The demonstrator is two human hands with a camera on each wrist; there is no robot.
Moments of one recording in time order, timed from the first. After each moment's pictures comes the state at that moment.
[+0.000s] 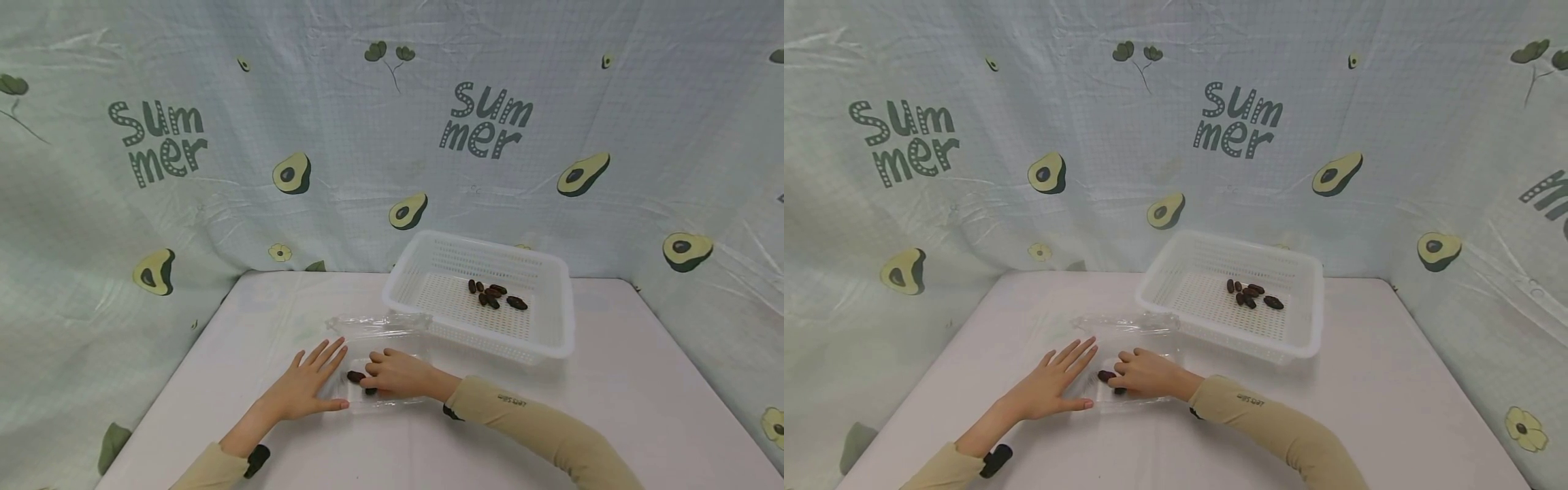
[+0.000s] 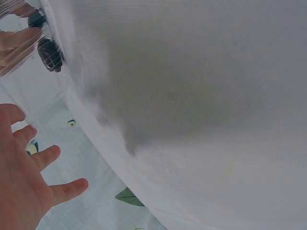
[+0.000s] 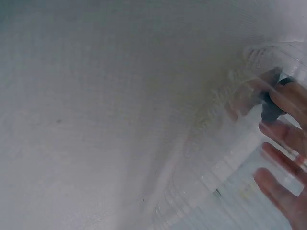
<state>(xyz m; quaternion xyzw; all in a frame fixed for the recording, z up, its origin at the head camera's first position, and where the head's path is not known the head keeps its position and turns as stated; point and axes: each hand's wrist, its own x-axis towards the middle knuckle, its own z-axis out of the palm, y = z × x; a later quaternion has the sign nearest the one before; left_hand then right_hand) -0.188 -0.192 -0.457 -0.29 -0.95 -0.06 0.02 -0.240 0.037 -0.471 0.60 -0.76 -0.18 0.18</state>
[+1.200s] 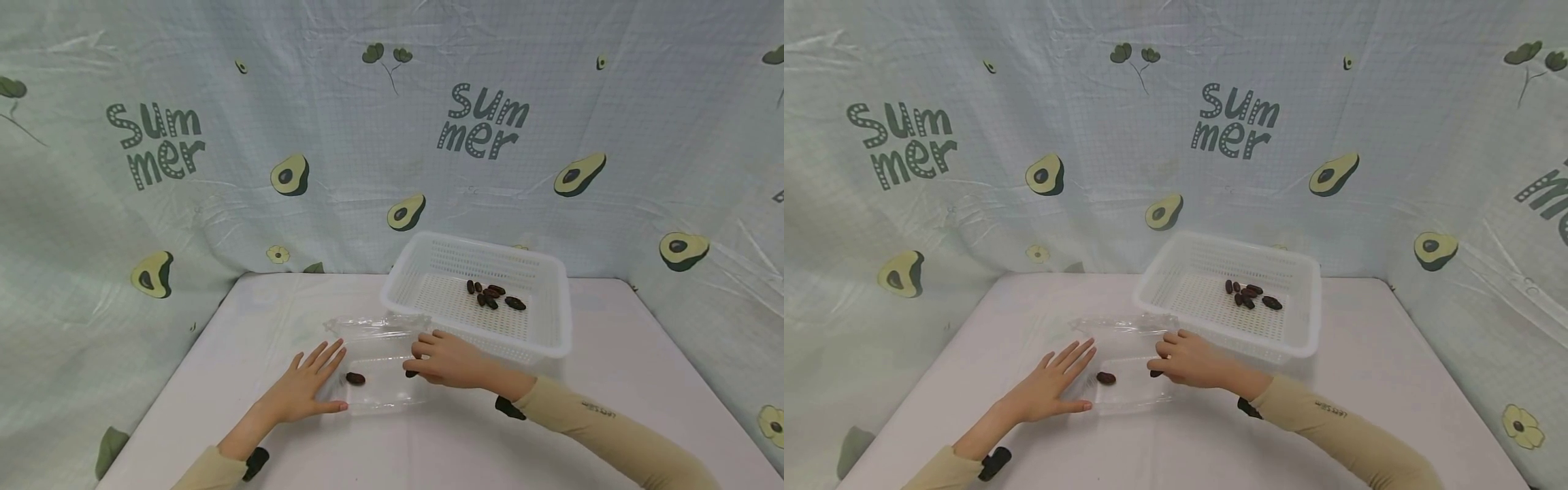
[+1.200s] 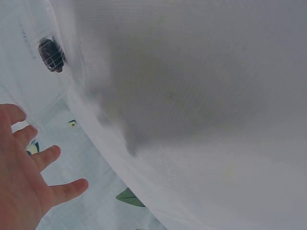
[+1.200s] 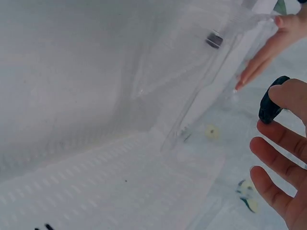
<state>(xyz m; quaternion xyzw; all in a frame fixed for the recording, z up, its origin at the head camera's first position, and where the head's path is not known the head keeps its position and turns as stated) -0.188 -0.193 -0.460 -0.30 -0.95 -0.07 0.03 -0.220 0.119 -0.411 0.58 -0.77 -0.09 0.26</state>
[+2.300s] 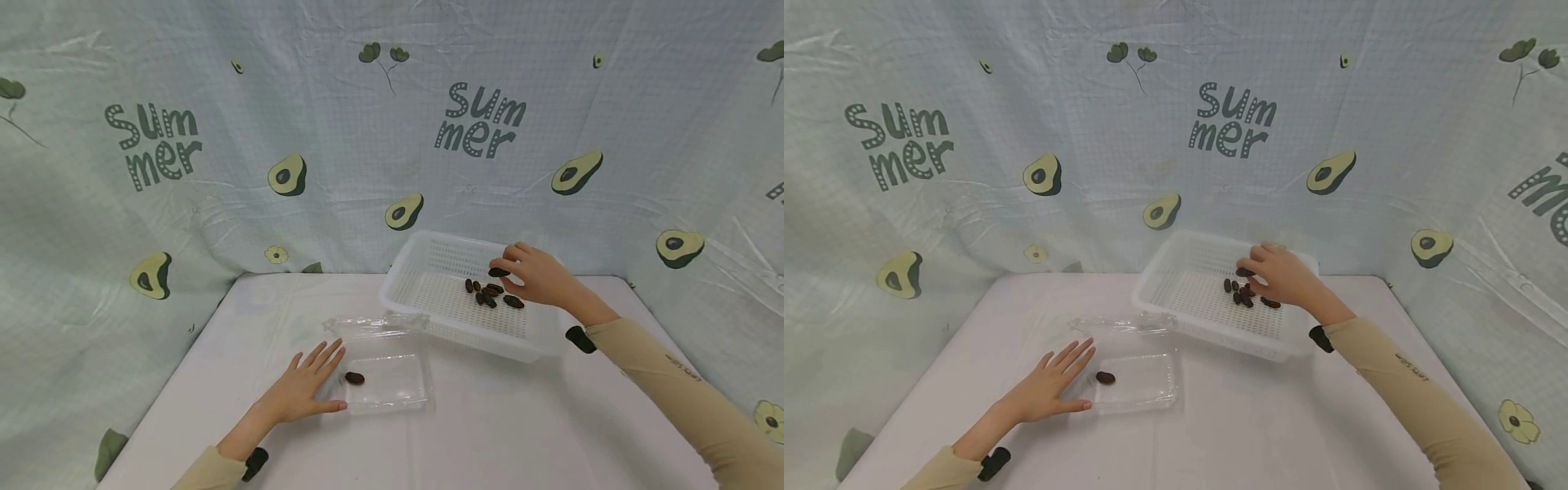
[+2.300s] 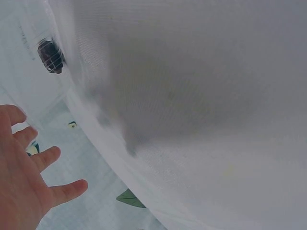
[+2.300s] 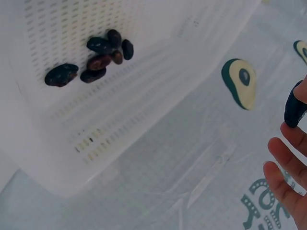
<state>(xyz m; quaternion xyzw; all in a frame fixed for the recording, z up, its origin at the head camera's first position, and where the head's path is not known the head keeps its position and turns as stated) -0.188 -0.191 -0.458 -0.30 -0.95 -0.08 0.03 -0.292 0.251 -0.336 0.48 -0.81 -0.01 0.34</state>
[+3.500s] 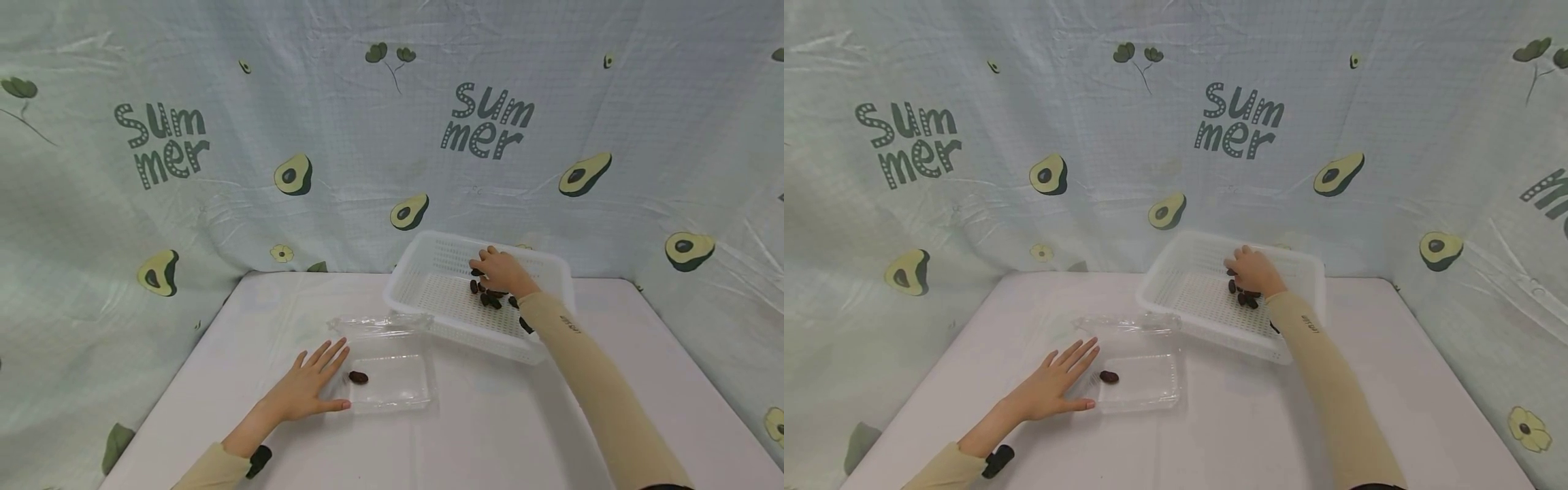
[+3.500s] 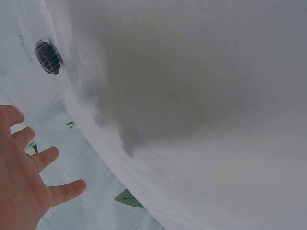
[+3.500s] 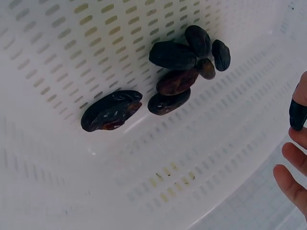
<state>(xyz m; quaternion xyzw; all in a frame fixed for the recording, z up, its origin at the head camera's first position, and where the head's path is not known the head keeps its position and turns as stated) -0.187 -0.190 -0.456 -0.30 -0.95 -0.08 0.02 -0.379 0.220 -0.394 0.34 -0.92 -0.13 0.13</state>
